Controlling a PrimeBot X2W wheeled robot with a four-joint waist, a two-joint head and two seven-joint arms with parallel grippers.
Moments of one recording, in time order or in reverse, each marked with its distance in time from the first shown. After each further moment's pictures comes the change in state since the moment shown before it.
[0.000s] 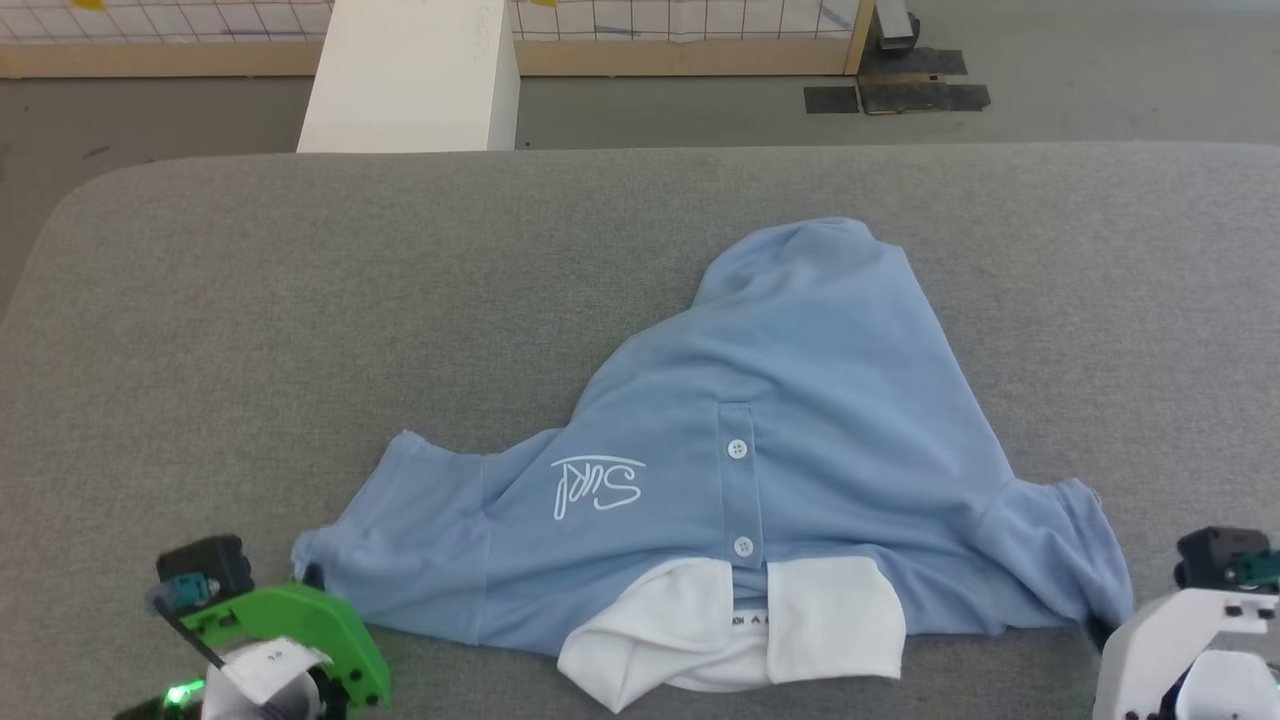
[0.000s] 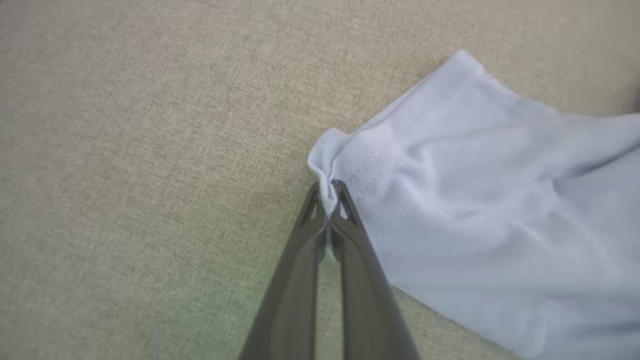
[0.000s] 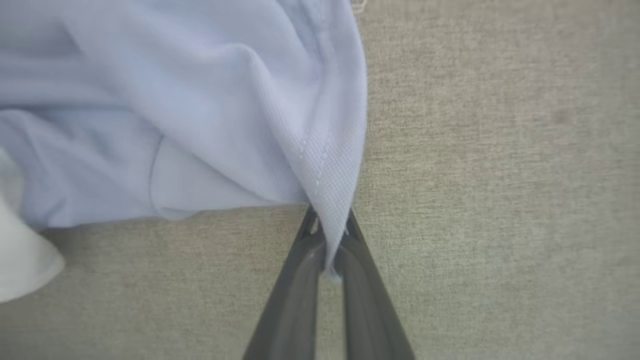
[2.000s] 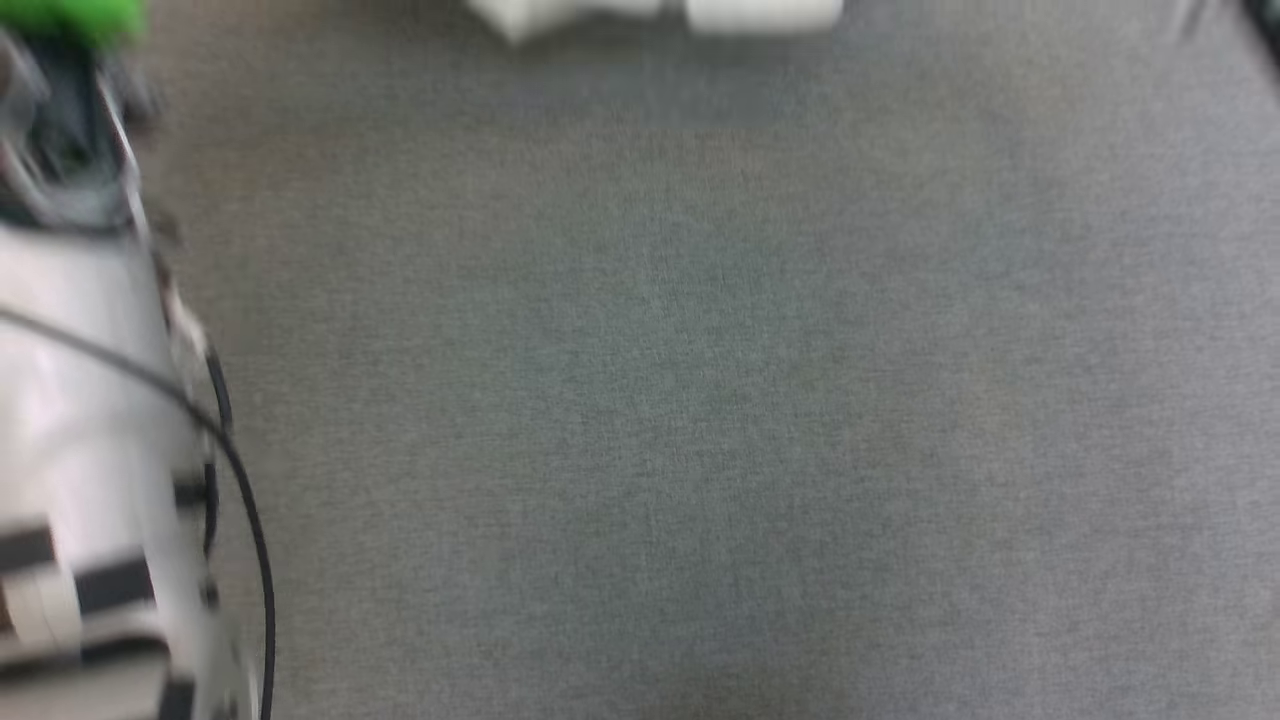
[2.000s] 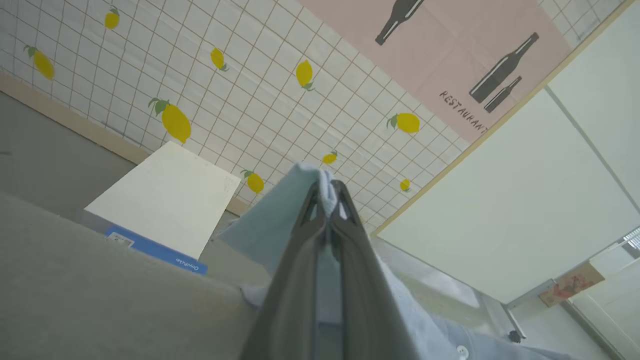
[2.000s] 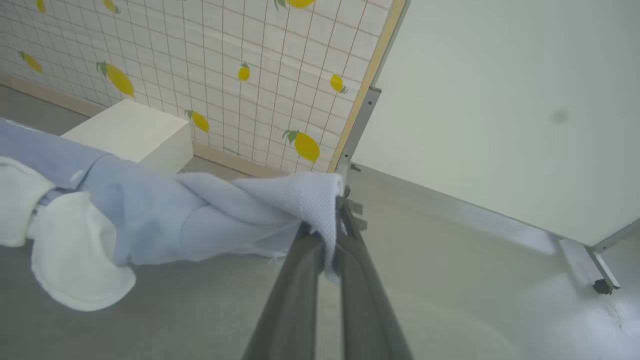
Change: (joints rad) left arm -1.003 0.065 0.154 0.302 -0.353 -0.242 -0.213; right arm -1.243 -0.297 0.466 0.581 0.054 0.001 -0.489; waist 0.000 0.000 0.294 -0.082
